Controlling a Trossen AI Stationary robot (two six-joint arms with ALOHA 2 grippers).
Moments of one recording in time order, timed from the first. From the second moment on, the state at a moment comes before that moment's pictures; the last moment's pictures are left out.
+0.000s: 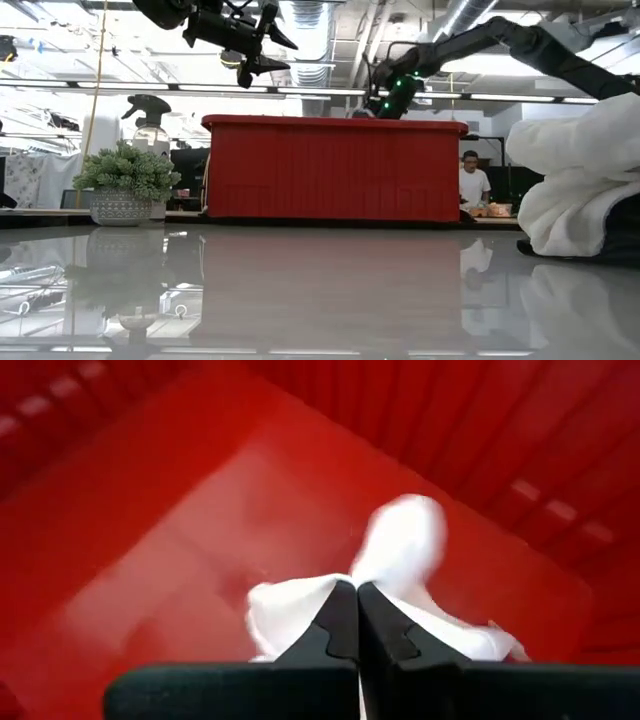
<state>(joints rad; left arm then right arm) 0.82 1.44 1.24 0.22 0.28 -0.63 -0.95 2.26 2.35 -0.80 -0.03 -0.08</state>
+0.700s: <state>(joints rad) 0.82 1.44 1.24 0.21 0.33 -0.63 -0.81 1.81 2.35 -0.56 -0.64 0.04</state>
